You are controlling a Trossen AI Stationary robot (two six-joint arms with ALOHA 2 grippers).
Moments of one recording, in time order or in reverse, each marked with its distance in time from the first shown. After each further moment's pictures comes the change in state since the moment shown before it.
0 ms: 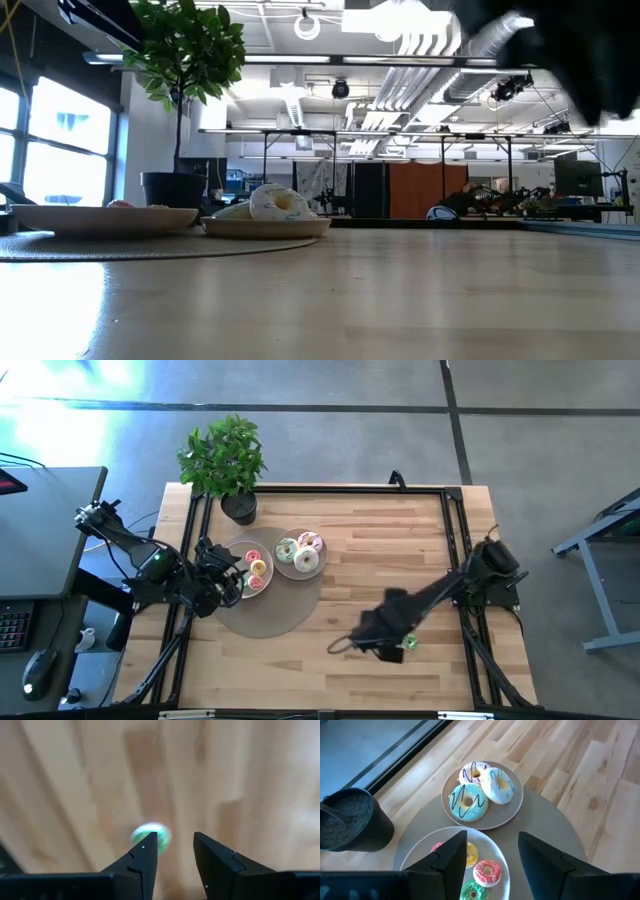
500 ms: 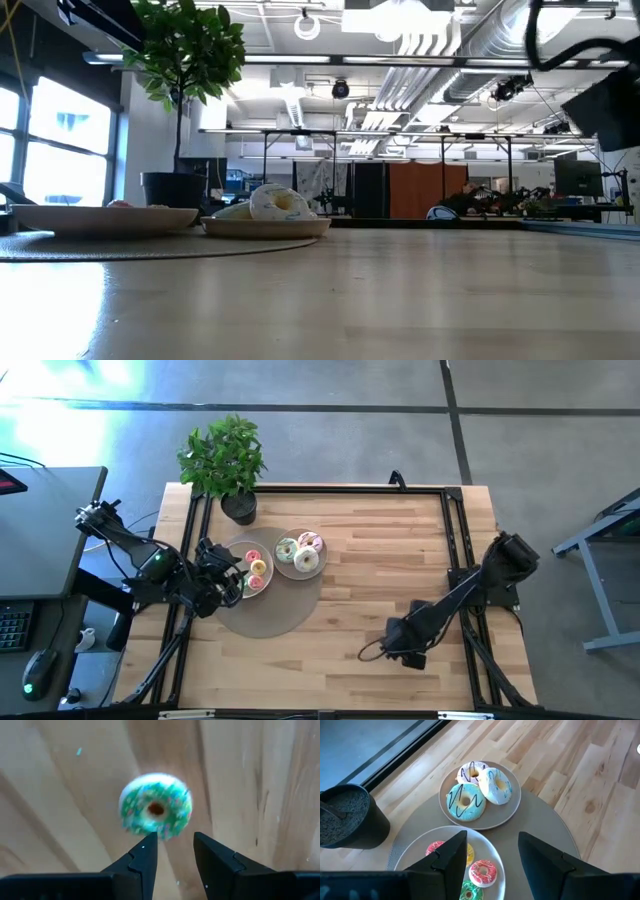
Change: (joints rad) left arm 0.000 0.000 0.000 0.010 0.005 -0.026; right arm 0.125 -0.146 -0.498 0.379 -0.137 0.219
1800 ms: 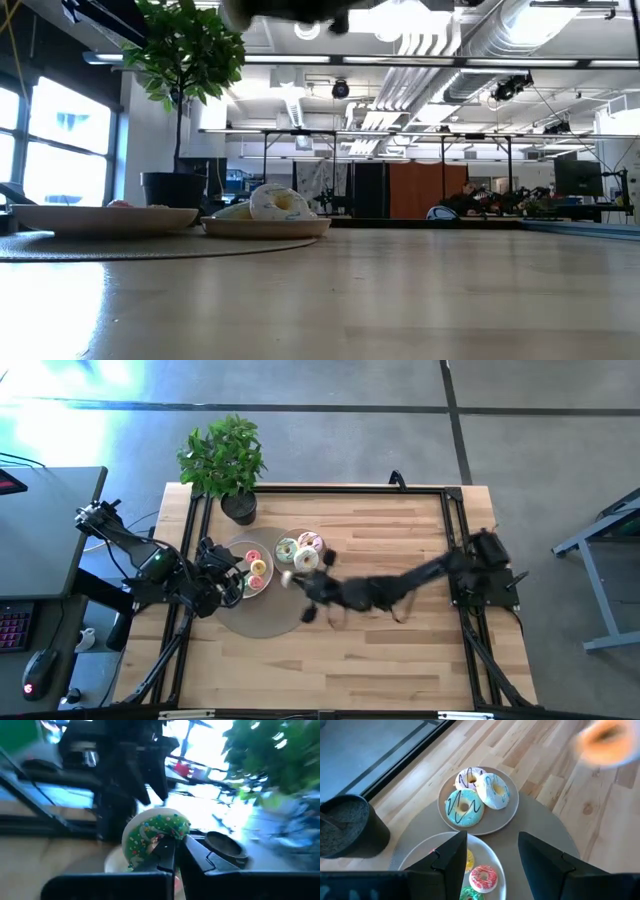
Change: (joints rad) left arm 0.000 -0.001 0.002 0.028 -0.015 0.052; right arm -0.345 0.169 0.192 1.644 0.765 -1.098
